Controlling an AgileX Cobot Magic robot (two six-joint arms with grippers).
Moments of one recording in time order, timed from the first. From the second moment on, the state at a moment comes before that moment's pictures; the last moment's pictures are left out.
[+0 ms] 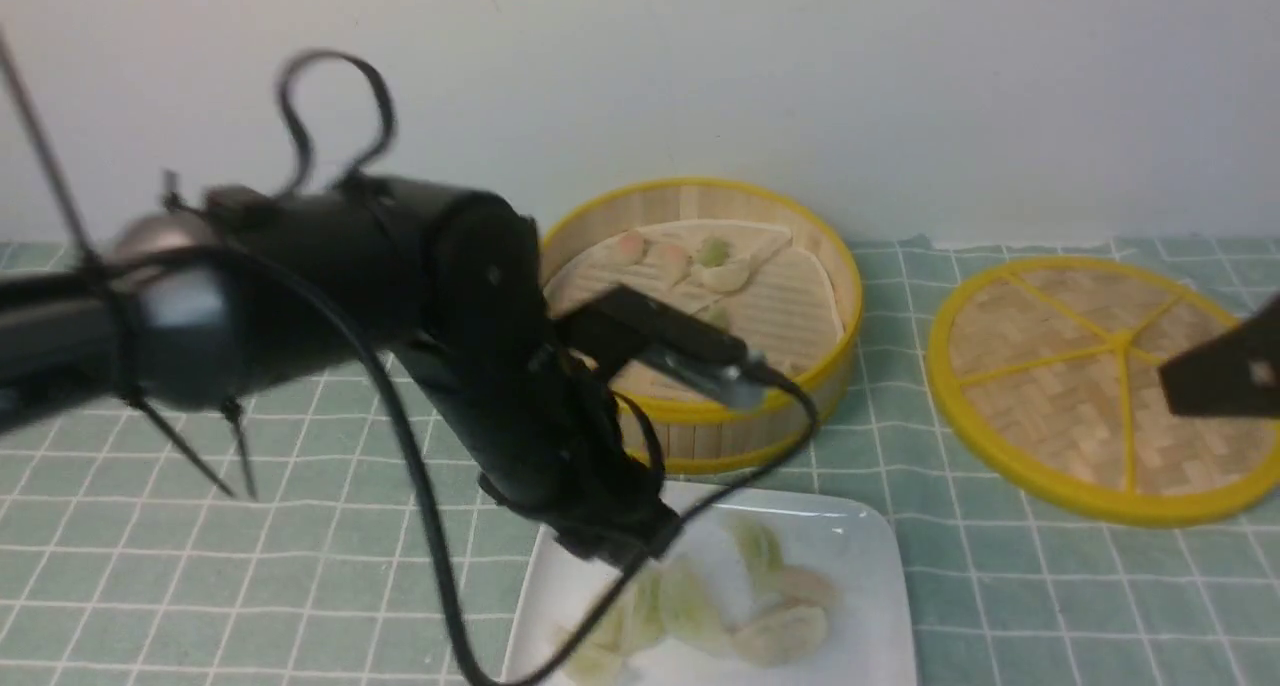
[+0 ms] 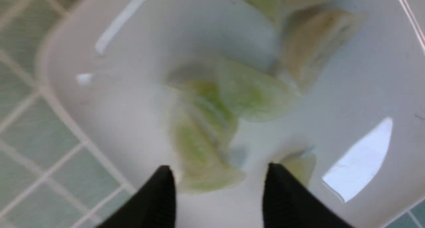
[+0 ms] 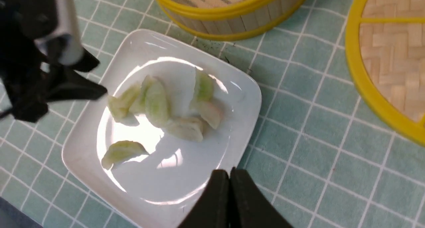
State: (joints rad) right arm 0.14 1.12 -1.15 0.44 1.25 -0.28; left arm -0.57 1.66 -1.22 -0.20 0.92 0.16
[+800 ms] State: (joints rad) right arm 0.43 2.43 -2.33 0.24 1.24 -0.11; left arm -0.11 1.09 -0.92 -0.05 0.94 0.12
